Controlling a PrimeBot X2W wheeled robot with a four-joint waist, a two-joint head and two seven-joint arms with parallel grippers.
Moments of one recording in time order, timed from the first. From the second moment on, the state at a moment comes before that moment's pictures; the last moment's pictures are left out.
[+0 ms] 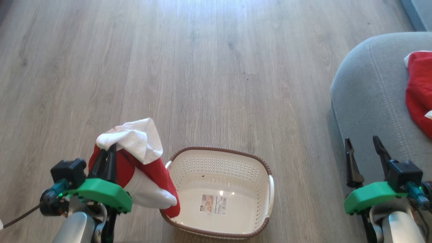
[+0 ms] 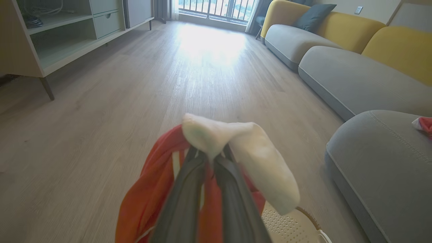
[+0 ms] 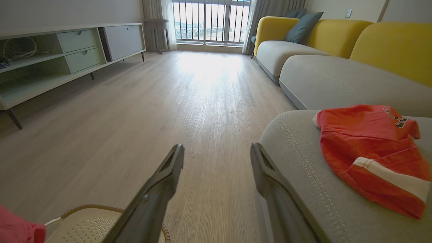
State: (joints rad) left arm -0.14 0.22 -0.22 0.29 -0.48 0.07 -0.23; right arm -0.07 -0.05 -0.15 0.28 0.01 0.13 -0.26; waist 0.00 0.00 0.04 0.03
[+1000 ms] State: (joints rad) left arm -0.14 0.22 -0.28 0.27 -0.48 0.07 -0.21; right arm -0.06 -0.05 -0.11 0.30 0.00 0.13 -0.26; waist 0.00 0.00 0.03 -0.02
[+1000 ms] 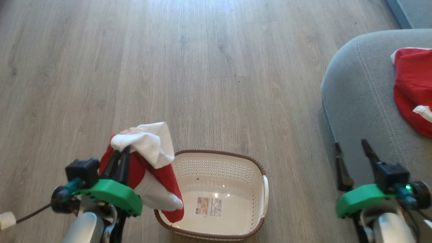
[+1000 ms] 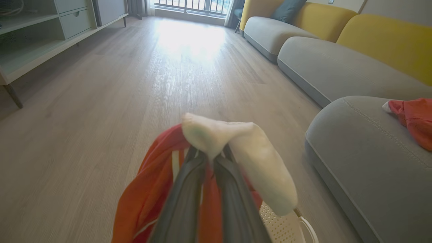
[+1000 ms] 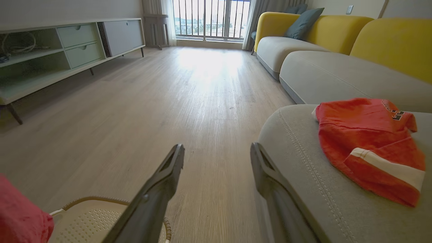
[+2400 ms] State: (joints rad) left arm -0.22 0.14 -0.65 0.06 -0.46 -0.09 -0.03; right arm -0.55 -0.27 1.00 0.52 0.46 0.13 -0.26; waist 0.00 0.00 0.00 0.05
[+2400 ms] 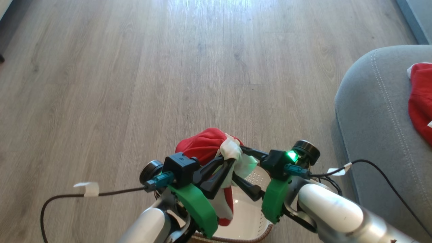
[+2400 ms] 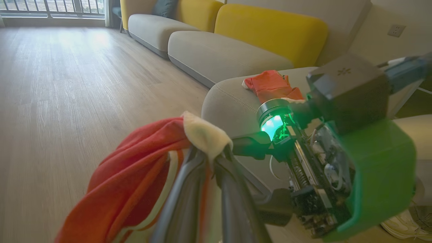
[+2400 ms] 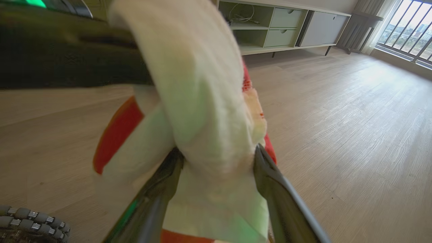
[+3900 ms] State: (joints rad) left arm -0.25 0.17 -0.68 0.17 -0.51 -0.09 -0.14; right arm -0.56 -0.42 0.92 0.39 0.59 0.13 -0.25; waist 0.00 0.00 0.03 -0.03
